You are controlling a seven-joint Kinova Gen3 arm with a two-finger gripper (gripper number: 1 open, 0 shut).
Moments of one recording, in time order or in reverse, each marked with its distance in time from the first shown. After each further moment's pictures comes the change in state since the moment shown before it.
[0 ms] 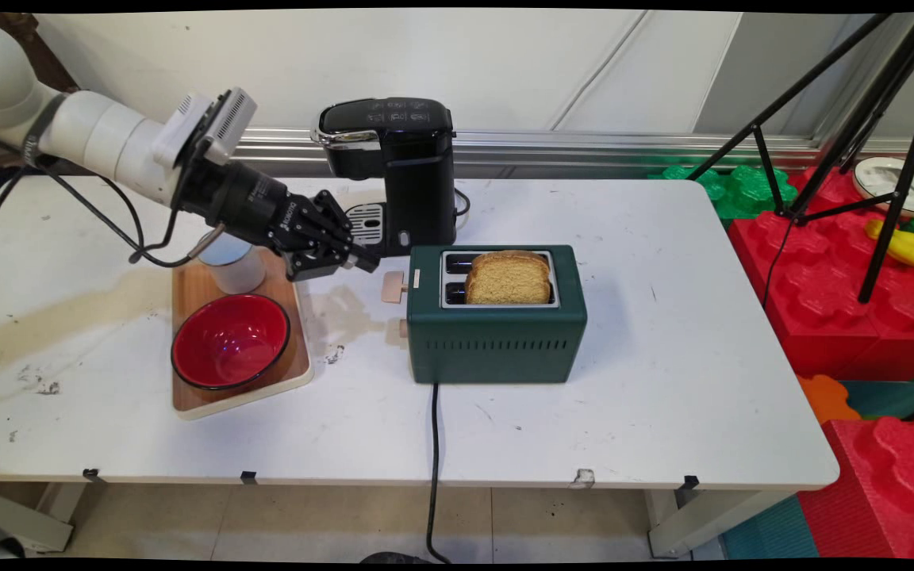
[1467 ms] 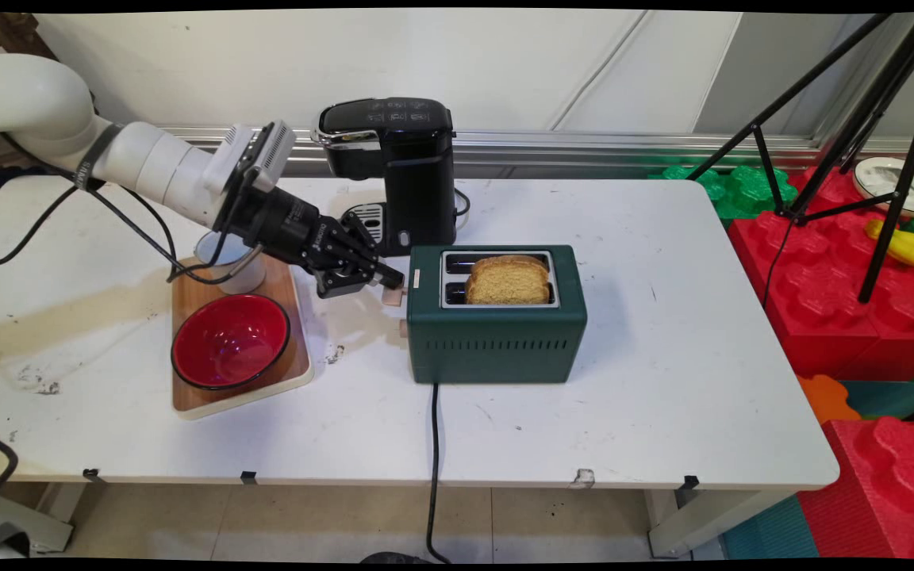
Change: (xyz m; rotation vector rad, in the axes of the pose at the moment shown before) arm -0.018 -0.010 0.042 -0.011 -0.009 -0.021
